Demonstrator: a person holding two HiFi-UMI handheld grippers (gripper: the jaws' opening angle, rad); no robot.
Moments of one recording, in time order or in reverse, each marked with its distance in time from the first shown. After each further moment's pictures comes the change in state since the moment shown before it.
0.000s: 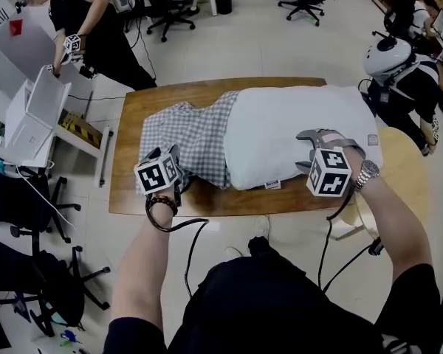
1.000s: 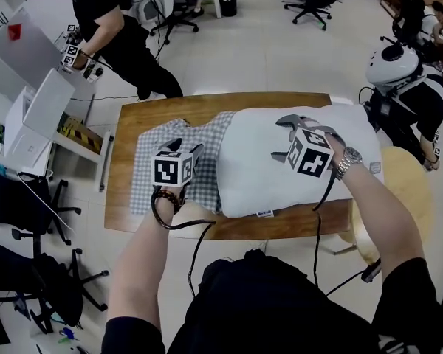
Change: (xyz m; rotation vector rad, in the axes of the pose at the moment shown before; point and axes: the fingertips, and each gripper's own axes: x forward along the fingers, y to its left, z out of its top) left arm 0.089 -0.114 0.053 0.282 0.112 -0.193; right arm 0.045 -0.118 0.000 0.177 -0.142 0.087
